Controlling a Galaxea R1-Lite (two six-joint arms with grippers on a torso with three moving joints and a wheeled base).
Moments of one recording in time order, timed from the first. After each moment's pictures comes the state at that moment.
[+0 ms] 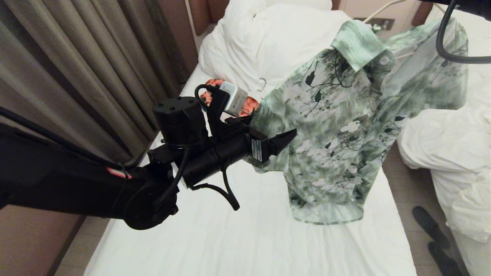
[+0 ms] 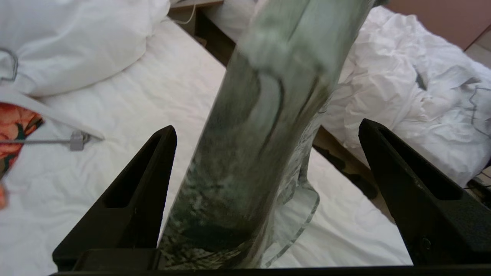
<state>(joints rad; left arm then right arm) -0.68 1.86 -0.99 -0.96 -0.19 0.07 0.38 1.59 -1.70 -0.22 -0.09 -0.02</state>
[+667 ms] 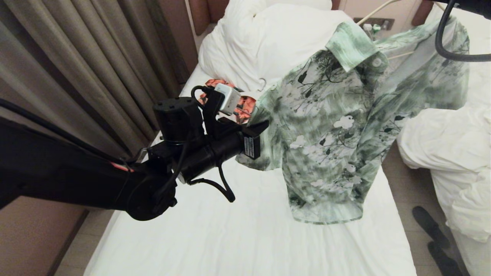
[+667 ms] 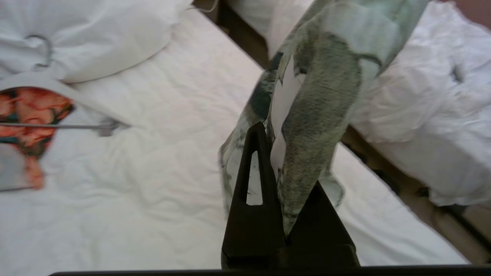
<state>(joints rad) -0.62 1.88 -1.01 -0.93 -0.19 0.09 0.38 1.60 -1.72 -0.22 -0.10 -0.02</state>
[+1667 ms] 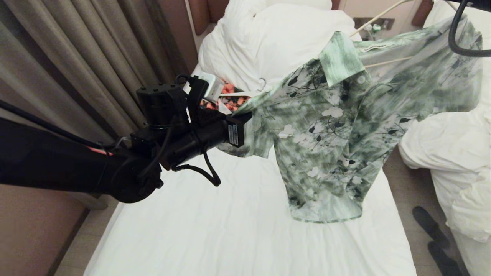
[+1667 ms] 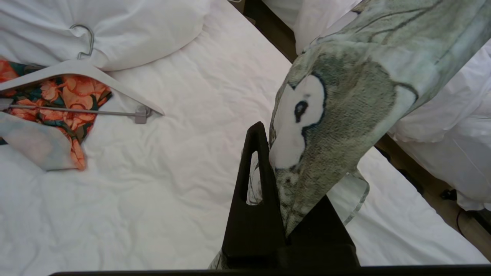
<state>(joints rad) -0.54 1.85 -1.07 -0.81 -0.18 0.10 0.32 1.59 -1.74 -0.17 -0.09 -0.02</state>
